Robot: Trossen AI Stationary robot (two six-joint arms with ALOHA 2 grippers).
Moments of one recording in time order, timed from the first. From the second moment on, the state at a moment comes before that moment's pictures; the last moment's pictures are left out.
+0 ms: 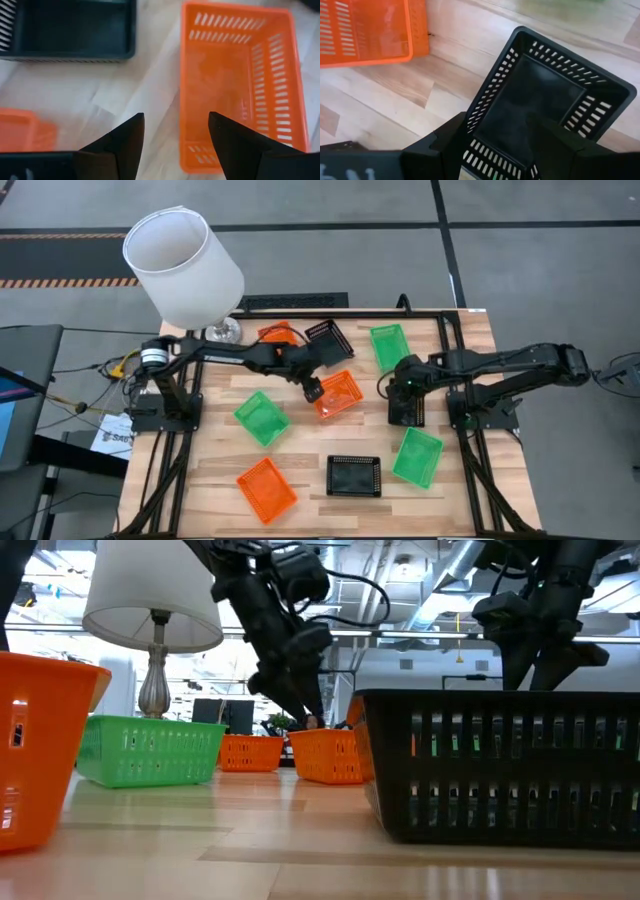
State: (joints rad) left arm 0.18 1.78 1.23 -0.45 -0.07 -0.32; right arm -0.04 1.10 0.79 -0.89 0.10 1.14
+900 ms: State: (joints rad) left arm 0.18 1.85 1.24 -0.50 -0.02 -0.40; right arm -0.03 1.10 0.79 -0.89 0.13 1.11
